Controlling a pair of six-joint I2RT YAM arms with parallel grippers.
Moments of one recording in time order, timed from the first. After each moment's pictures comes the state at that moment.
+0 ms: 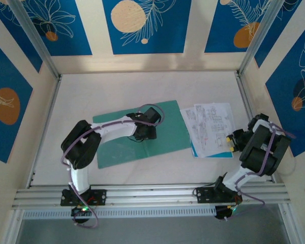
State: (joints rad) left arm -0.83 1.87 1.27 -0.62 -0.12 -0.83; right arm -0.59 1.63 0.88 -0.83 -0.31 0.66
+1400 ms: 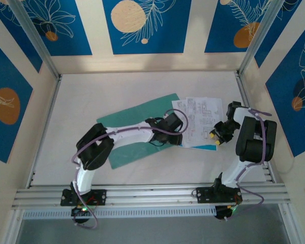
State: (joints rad) left arm -1.02 2.02 1.48 -0.52 0.00 -0.77; right arm -0.24 1.74 1.01 -0.90 -0.24 0.70
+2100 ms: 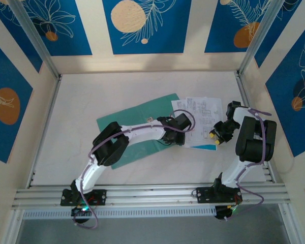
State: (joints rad) left arm -1.03 2.22 1.73 -0.67 -0.04 -0.83; right arm -0.24 1.74 1.01 -0.90 -0.24 0.71
